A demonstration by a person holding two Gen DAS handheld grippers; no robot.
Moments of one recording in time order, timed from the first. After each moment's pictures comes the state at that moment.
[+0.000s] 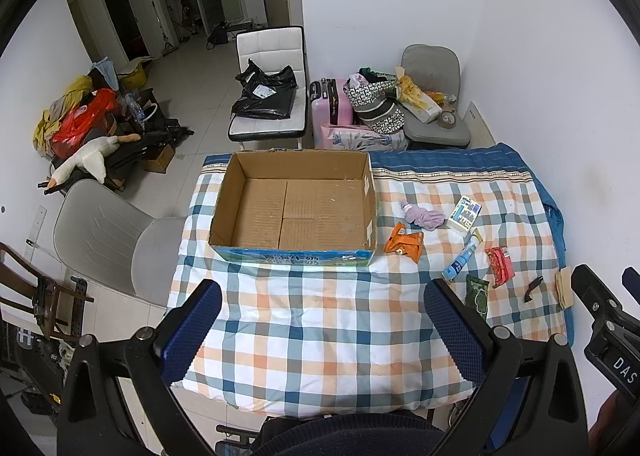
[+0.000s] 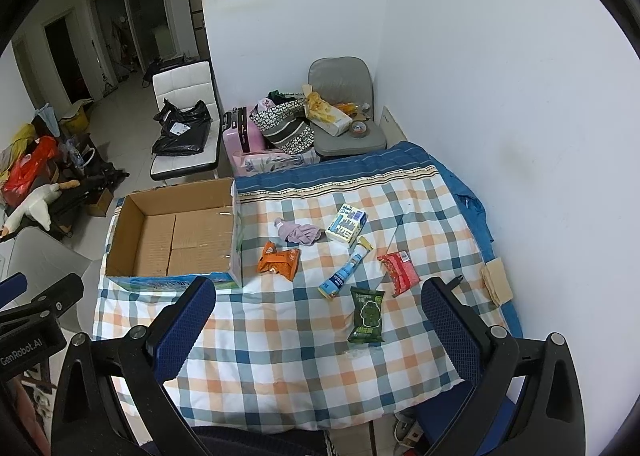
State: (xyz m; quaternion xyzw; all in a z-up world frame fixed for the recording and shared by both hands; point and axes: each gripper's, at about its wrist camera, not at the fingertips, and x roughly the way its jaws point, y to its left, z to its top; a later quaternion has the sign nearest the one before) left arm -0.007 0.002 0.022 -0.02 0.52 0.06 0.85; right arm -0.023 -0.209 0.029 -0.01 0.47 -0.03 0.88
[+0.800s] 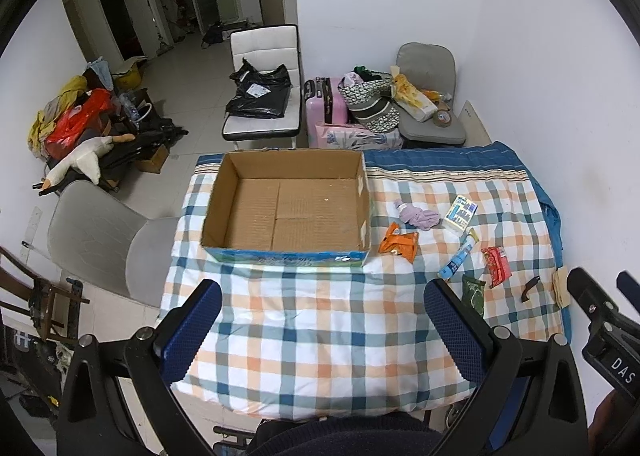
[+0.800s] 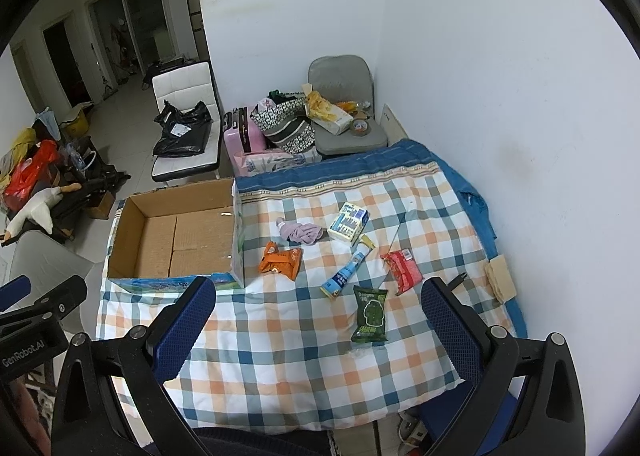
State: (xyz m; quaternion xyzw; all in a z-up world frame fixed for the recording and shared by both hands) left arm -0.001 -0.002 0.019 -0.03 0.51 0.05 0.86; right arm -0.019 -0.216 0.025 0.00 0.48 -0.04 0.88
